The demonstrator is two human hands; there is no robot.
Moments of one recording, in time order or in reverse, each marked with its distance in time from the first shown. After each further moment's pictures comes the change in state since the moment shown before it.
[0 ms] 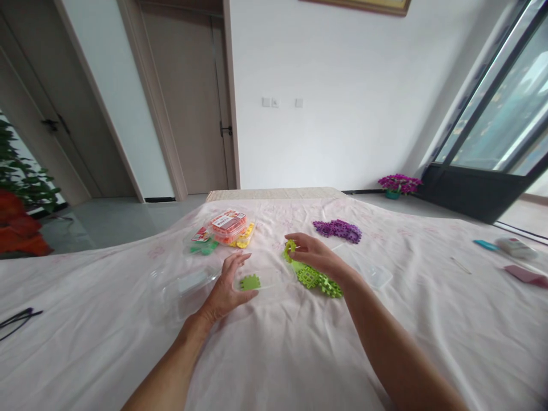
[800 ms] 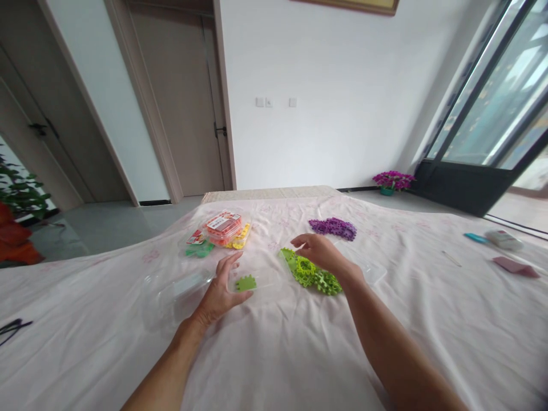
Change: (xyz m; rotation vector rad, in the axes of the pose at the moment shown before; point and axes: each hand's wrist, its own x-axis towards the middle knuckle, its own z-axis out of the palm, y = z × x) left_hand -0.003 0.007 -0.002 -0.078 -0.007 -0.088; right_hand 0.002 0.012 -0.023 -0.626 0.148 -0.019
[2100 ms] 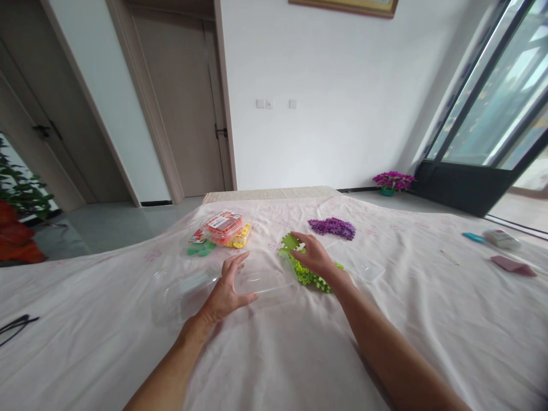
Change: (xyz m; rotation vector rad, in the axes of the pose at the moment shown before) left_hand -0.001 0.007 0.007 0.058 -0.035 0.050; right_hand 0.001 0.024 0.038 -0.012 0.259 -0.088
